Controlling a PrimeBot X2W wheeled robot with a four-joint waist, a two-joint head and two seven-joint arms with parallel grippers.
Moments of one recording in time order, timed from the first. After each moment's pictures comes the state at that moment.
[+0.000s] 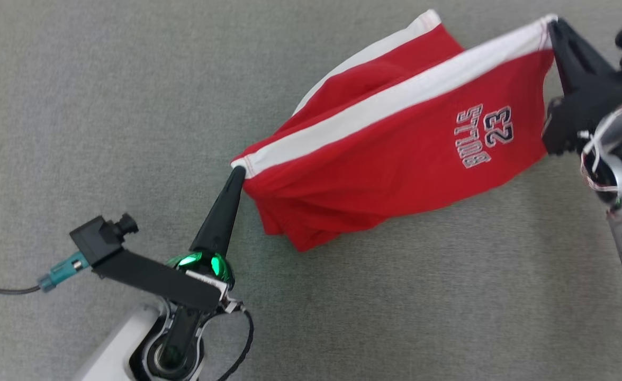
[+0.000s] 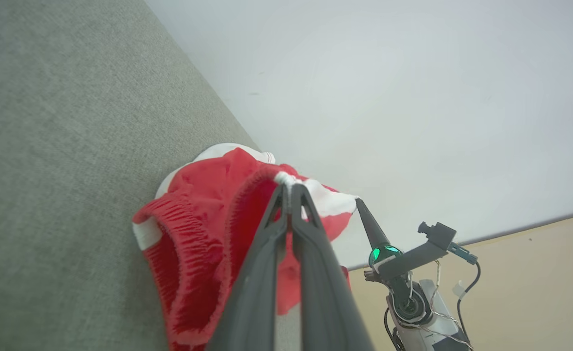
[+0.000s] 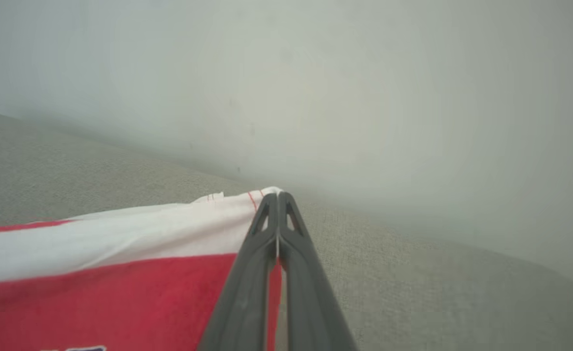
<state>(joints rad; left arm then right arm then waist) -0.47 0.37 -0.61 0.00 -1.55 -0.13 -0.24 -0.83 -0.42 0.21 0.45 0.30 0.13 0.13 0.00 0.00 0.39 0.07</state>
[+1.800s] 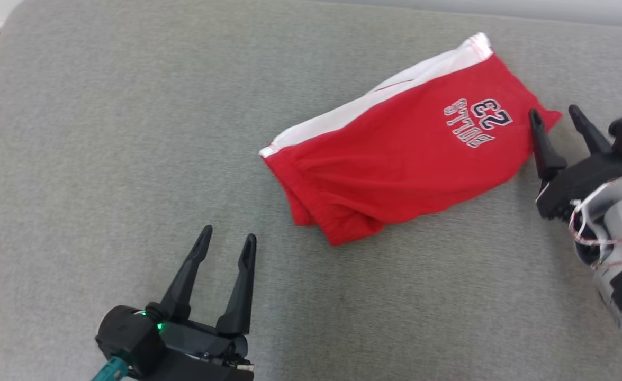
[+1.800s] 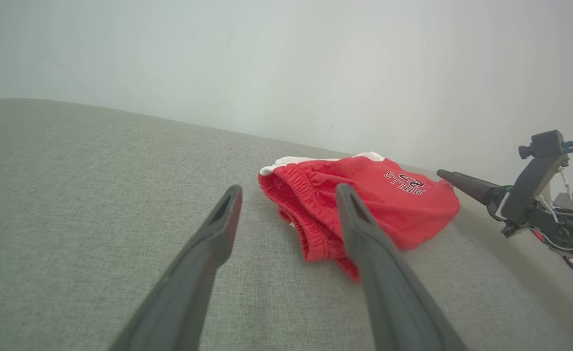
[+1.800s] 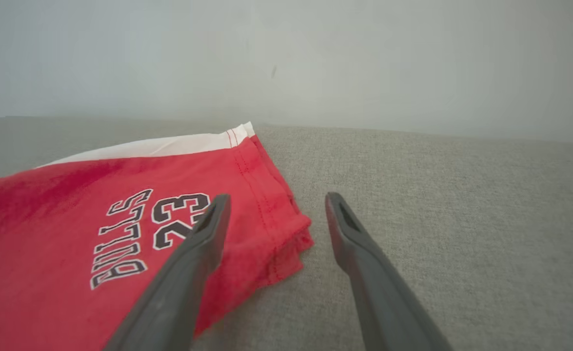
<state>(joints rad) -0.16 0.20 -0.38 -0.07 -0.48 -0.04 -0.26 -0.82 -0.44 0.42 0.86 0.60 0.13 -0.21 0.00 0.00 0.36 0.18</state>
